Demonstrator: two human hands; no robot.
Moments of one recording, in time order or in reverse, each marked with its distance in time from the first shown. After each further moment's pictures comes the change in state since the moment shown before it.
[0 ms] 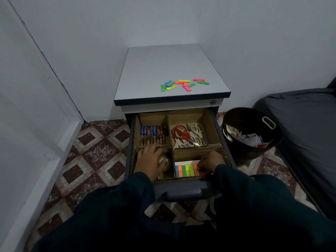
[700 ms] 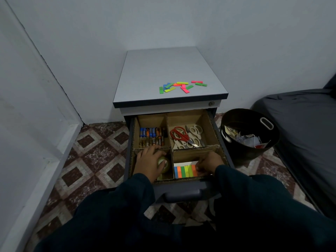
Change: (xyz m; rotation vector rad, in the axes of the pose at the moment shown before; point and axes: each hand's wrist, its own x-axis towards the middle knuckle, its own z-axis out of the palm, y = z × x) left_hand -0.001 0.003 -0.003 -0.023 -0.023 -0.007; right_hand -0.003 0.000 -0.005 0.057 -0.043 -0.031
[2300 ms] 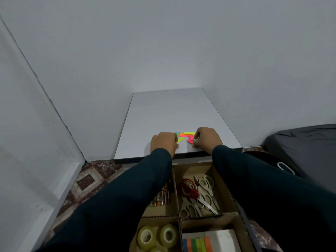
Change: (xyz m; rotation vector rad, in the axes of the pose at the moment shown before) left_hand 0.222 0.046 -0.109 0.206 -0.040 -0.127; right_hand 0.048 -0.212 -0.102 -0.365 0.372 -0.485
